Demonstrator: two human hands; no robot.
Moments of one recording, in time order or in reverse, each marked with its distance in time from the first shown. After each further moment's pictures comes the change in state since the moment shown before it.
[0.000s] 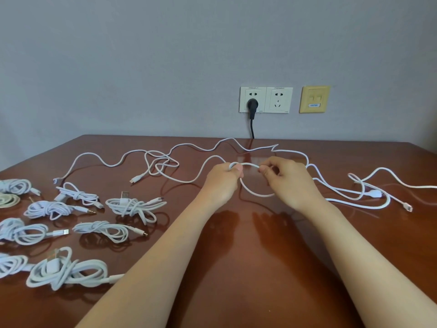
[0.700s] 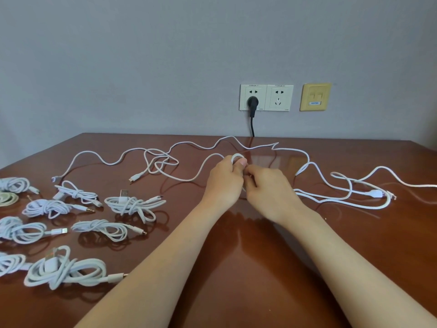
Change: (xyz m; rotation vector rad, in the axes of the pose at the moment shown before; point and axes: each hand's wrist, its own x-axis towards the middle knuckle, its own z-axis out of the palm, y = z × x) left_hand 0.000 -0.002 0.012 0.054 0.155 0.221; right_hand -0.015 -0.027 0.021 -0.092 -0.047 -0.136
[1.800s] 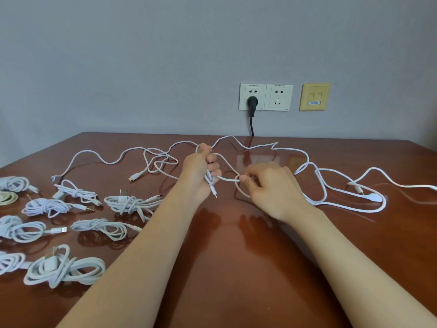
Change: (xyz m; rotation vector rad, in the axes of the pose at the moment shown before) left_hand 0.018 0.001 -0.034 -1.082 0.089 -0.488; right_hand -0.002 0.003 -0.010 -0.160 -0.001 -0.087
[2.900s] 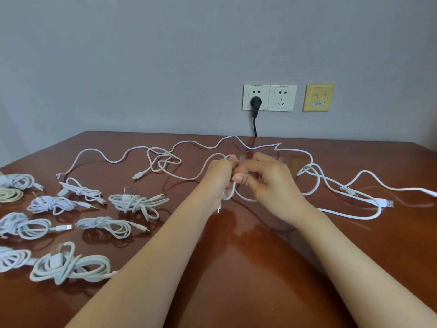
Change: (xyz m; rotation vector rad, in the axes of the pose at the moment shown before) left_hand -0.011 -0.014 0.018 0.696 0.076 -0.074; right_hand 0.005 -0.001 0.007 0.396 0.129 -0.138
